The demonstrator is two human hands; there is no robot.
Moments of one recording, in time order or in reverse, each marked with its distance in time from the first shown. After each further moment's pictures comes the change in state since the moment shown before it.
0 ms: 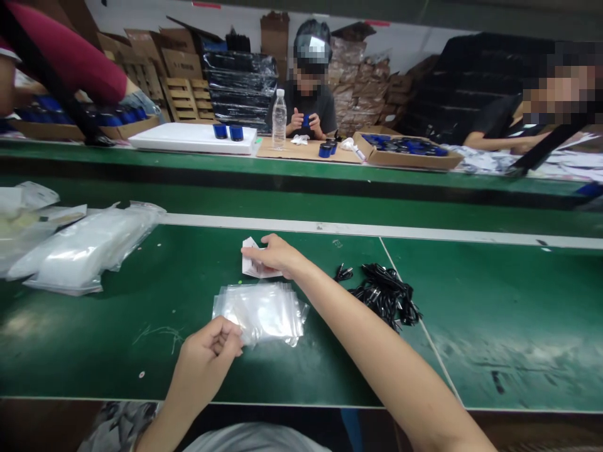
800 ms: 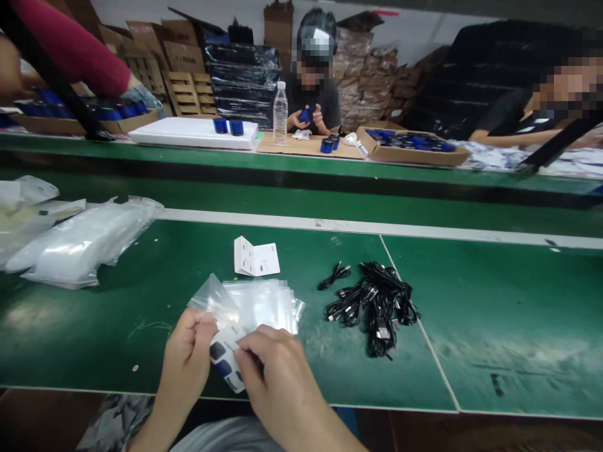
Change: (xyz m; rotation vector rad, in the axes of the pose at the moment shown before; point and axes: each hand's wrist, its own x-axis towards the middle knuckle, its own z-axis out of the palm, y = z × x) left_hand 0.000 -0.002 0.000 -0.141 0.264 -0.105; right_hand -0.147 0.057 0.022 -0.350 0.036 -0.485
